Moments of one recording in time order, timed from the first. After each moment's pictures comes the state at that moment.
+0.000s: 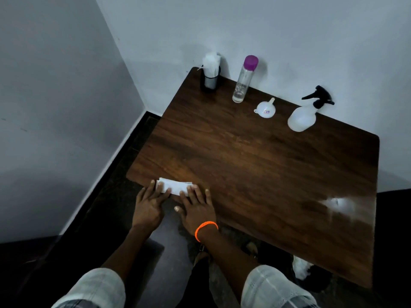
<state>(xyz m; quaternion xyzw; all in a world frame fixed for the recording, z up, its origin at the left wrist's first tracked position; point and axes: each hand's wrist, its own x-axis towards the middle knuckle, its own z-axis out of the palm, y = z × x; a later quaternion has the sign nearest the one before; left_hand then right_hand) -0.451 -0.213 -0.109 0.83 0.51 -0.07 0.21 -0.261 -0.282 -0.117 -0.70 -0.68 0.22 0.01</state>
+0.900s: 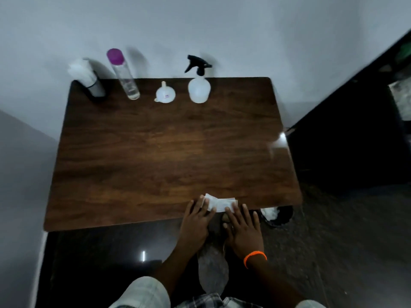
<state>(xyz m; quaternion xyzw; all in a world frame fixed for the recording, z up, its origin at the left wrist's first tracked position) -0.192 -0.372 -0.103 0.95 0.16 -0.18 0.19 -0.075 -0.552 -0.128 -0.90 -0.41 0.17 0.01</state>
